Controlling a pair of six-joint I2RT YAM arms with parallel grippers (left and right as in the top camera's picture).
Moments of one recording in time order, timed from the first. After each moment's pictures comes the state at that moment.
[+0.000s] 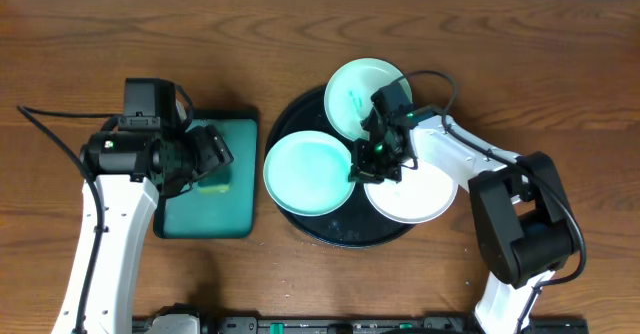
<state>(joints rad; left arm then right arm) -0.01 1.30 1.16 -1.11 0.16 -0.52 0.42 1.96 1.18 -0.67 -0.54 0.55</state>
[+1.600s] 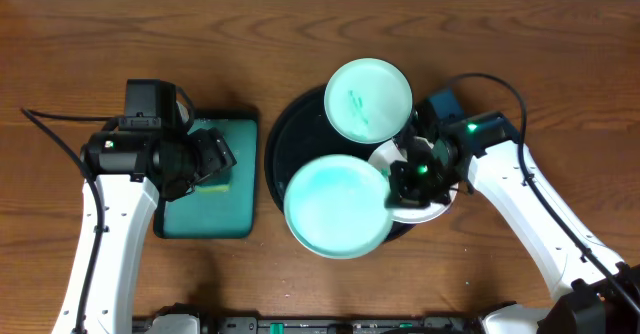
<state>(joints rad) -0.01 1.30 1.16 -1.13 0.20 -0.52 0.37 1.52 1.17 -1.15 -0.52 0.35</state>
